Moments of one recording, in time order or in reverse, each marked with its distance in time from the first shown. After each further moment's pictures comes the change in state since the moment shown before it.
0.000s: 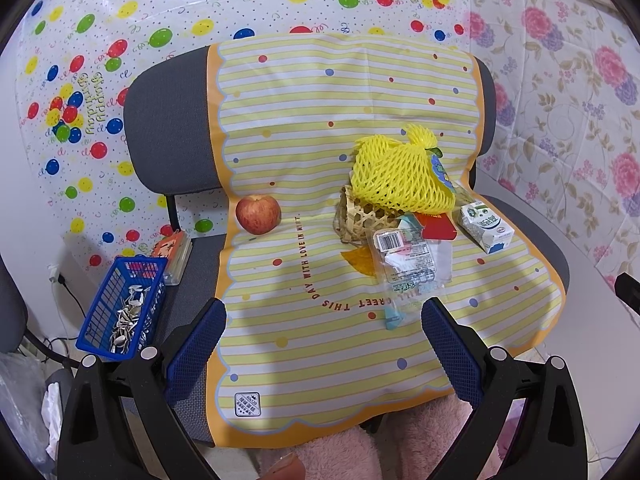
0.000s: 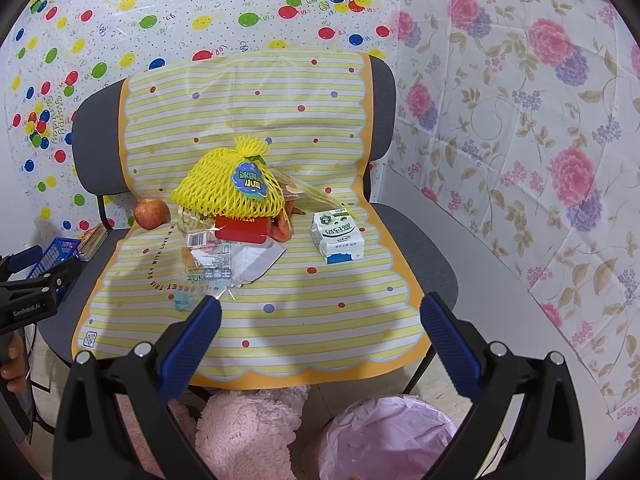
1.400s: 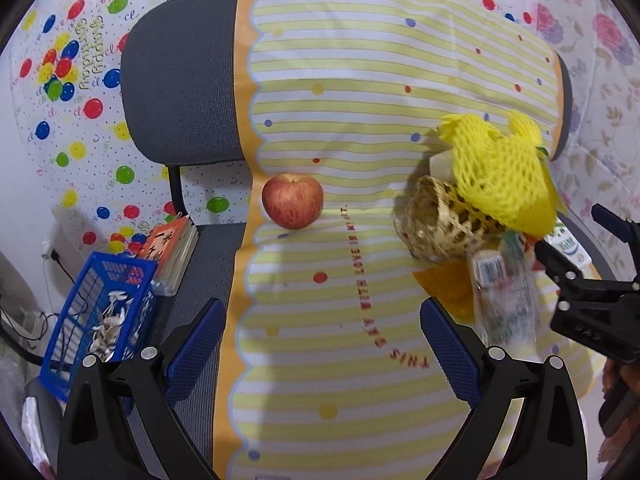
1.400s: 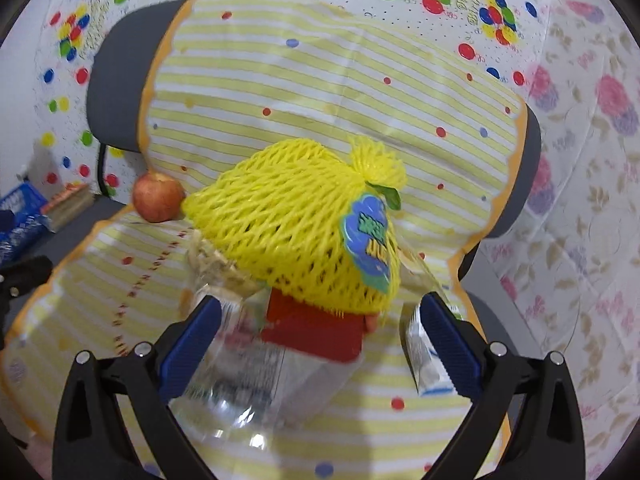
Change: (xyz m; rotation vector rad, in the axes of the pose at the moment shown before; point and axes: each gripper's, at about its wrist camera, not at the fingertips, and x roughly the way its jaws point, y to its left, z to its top) left arm 0.124 0.062 0.025 -0.108 0.080 0.064; right arm 0.187 0.128 0.057 -0.345 -0.078 0.045
